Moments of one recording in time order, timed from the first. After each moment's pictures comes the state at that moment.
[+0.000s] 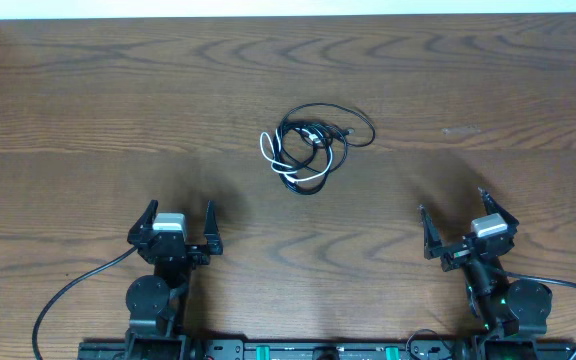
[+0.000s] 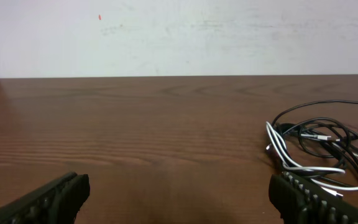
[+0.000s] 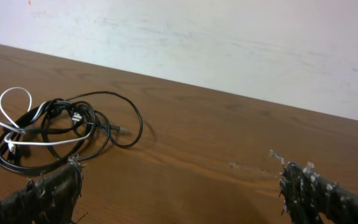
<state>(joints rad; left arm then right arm) -0.07 0.03 0.01 -0.11 -0.02 -0.01 -0.01 0.02 0.01 -0.05 -0.29 -0.10</state>
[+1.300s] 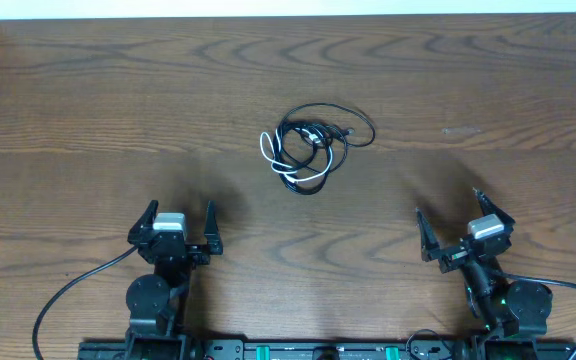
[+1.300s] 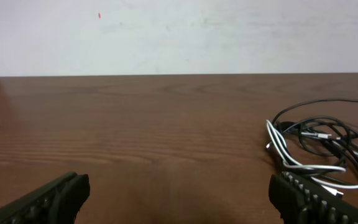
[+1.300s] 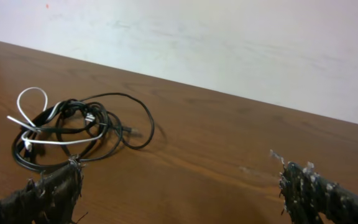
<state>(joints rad) -0.07 0.04 0.01 -0.11 -0.02 -0.01 -0.01 0.02 0.01 -0.04 -0.34 -0.09</state>
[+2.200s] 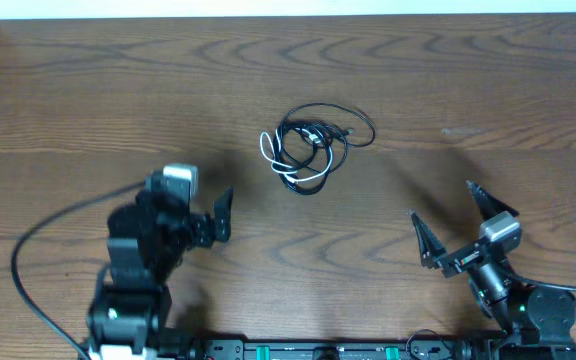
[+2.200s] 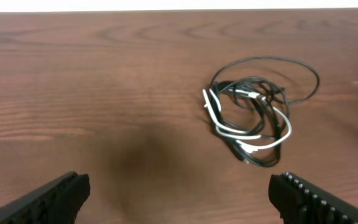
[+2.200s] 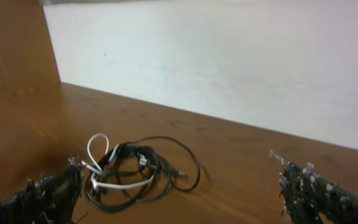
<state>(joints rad) -0.07 0.66 0.59 -0.46 0.21 -0.02 -0.01 0.12 0.20 -0.03 -0.50 0.04</state>
